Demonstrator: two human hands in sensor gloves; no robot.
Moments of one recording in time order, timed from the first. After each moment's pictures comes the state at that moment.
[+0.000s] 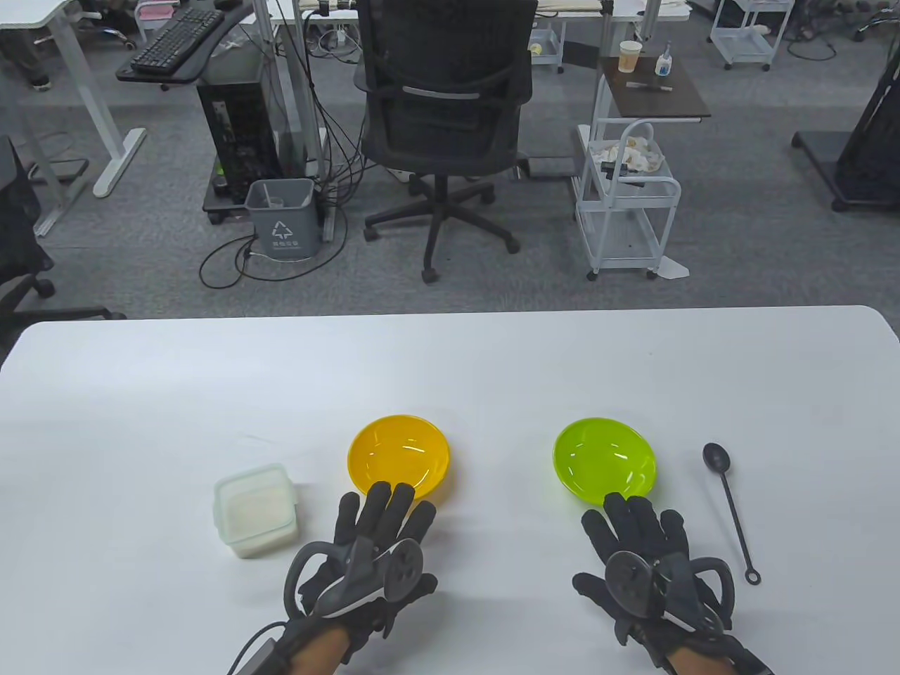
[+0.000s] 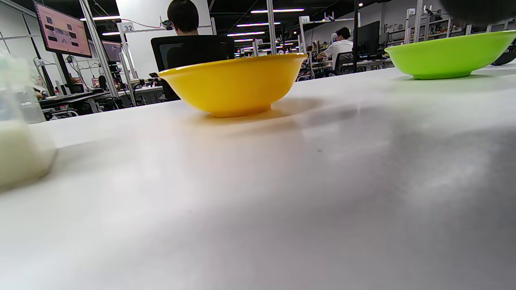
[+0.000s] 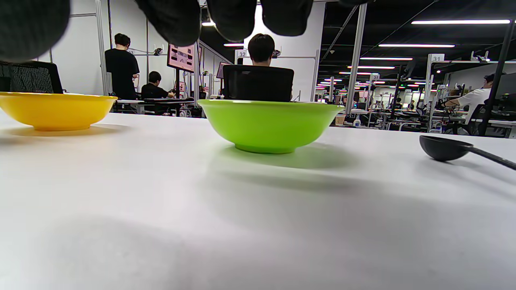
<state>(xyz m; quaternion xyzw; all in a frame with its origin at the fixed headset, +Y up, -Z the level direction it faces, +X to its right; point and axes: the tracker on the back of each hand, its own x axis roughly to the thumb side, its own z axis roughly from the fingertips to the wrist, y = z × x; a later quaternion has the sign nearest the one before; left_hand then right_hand) -0.136 -0.745 -0.322 -0.03 -0.15 -0.06 0.99 0.205 -0.736 -0.304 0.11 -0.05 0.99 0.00</state>
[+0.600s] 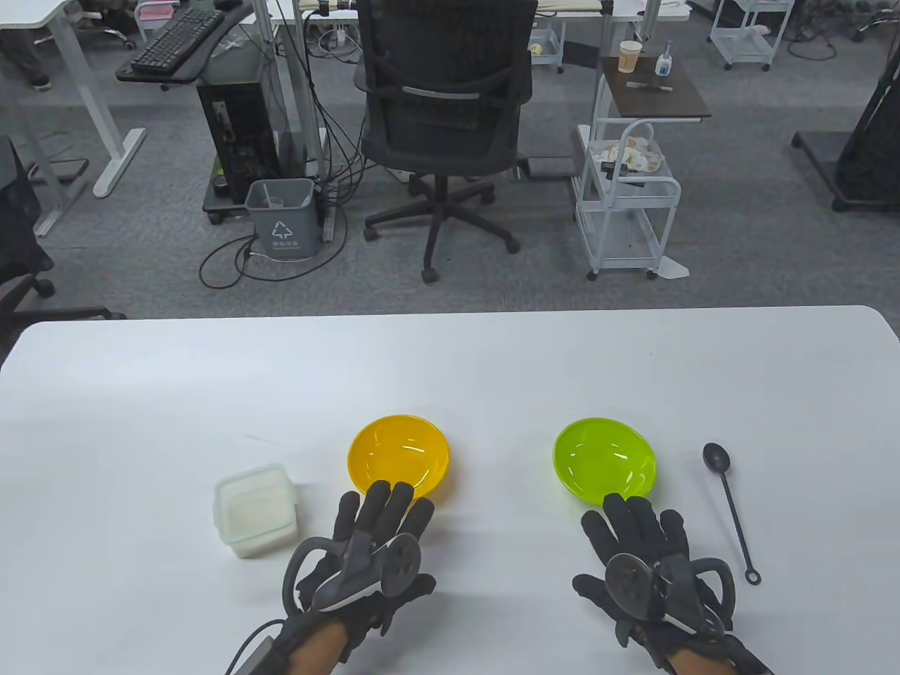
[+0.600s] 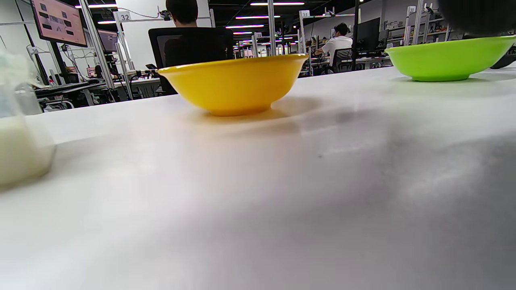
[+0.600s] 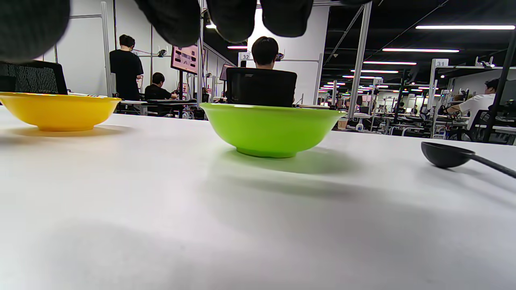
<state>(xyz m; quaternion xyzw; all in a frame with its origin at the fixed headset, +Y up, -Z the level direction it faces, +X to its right) -0.141 -0.740 -0.329 -0.05 -0.15 -0.05 0.99 0.205 -0.736 -0.303 0.12 -0.06 0.99 -0.01</state>
